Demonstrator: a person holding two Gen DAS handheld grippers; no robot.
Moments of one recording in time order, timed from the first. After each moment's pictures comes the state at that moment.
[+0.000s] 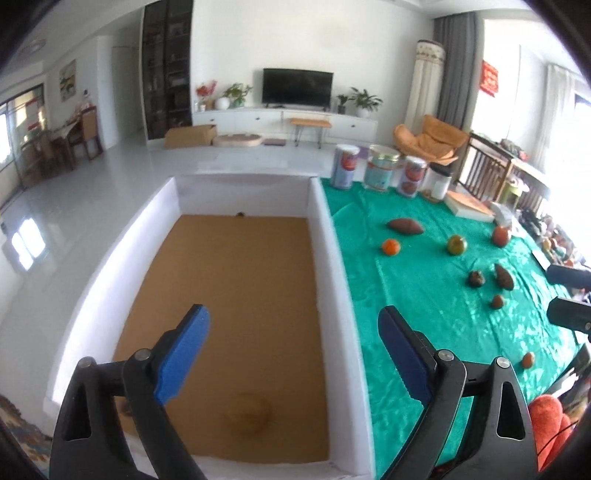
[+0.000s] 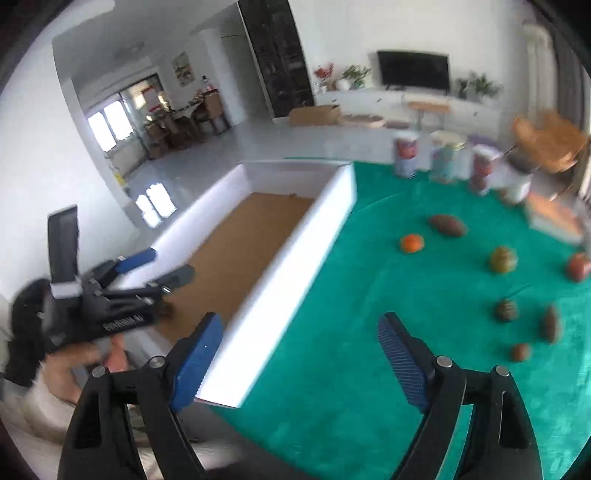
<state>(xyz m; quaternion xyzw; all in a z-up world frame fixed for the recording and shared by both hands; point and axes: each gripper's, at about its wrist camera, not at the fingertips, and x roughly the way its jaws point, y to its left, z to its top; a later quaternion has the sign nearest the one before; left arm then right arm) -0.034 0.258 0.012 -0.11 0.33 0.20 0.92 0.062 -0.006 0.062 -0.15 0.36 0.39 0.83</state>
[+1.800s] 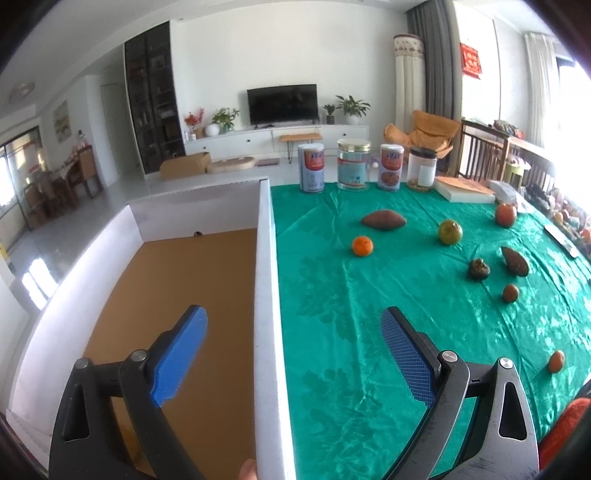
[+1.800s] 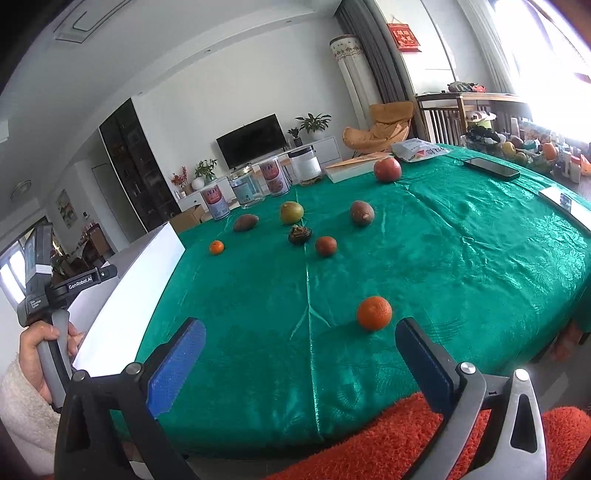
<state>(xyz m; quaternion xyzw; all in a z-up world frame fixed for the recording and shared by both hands) 0.027 0.179 -0.032 -0.04 0.31 0.22 0.93 0.013 -0.193 -0.056 0.10 0.31 0.21 0.92</state>
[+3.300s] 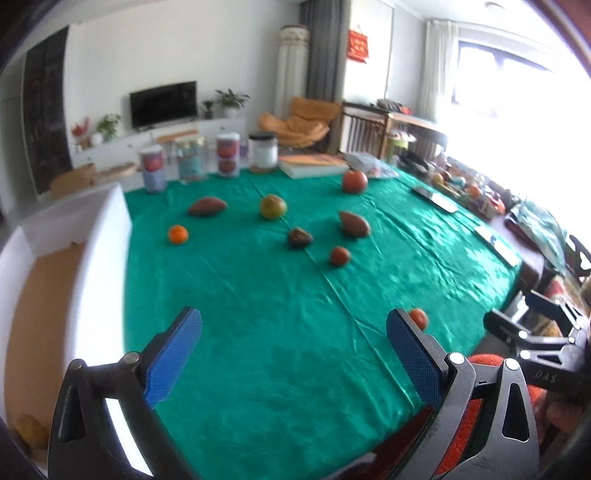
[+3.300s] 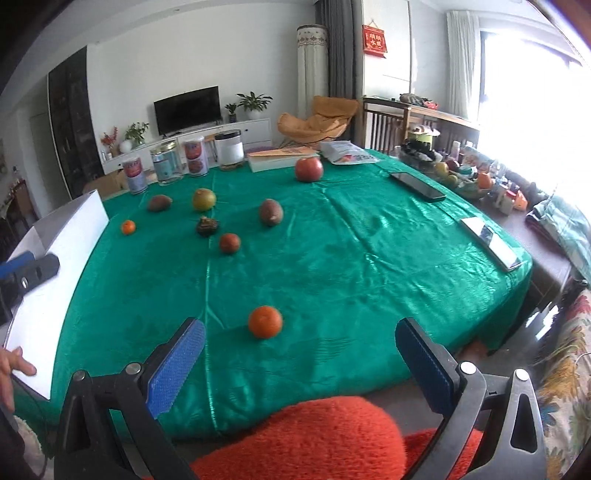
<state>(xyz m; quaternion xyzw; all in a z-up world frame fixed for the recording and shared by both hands) 0.039 0.035 -0.032 -0.04 0.34 -0.02 0.94 0.036 -0.219 -0.029 0.00 0.34 0.05 0.94</state>
